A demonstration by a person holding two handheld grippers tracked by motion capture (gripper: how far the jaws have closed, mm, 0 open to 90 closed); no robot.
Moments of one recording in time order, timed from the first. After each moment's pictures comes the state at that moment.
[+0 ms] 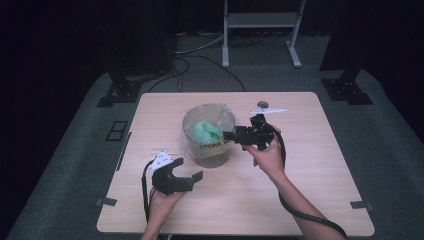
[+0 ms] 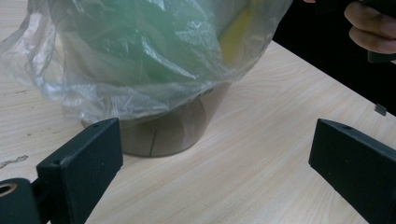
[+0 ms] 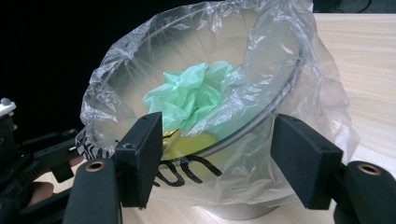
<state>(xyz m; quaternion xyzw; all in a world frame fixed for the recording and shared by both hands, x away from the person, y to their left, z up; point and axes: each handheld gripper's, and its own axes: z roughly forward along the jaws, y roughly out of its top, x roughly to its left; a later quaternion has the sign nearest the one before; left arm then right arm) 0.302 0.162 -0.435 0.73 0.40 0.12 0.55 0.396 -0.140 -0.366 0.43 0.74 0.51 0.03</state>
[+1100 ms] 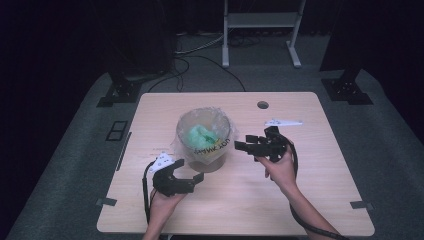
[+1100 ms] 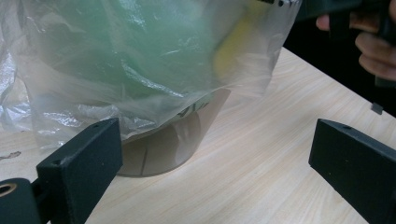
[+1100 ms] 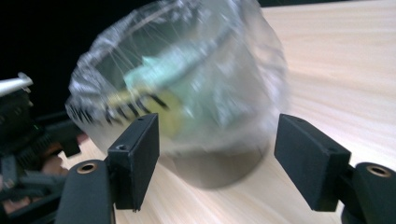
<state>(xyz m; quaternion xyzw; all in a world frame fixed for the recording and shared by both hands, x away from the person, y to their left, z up) 0.296 0.160 -0.433 0.73 0.40 0.11 0.54 0.370 -0.178 -0.389 0.43 0.72 0.54 0.02</state>
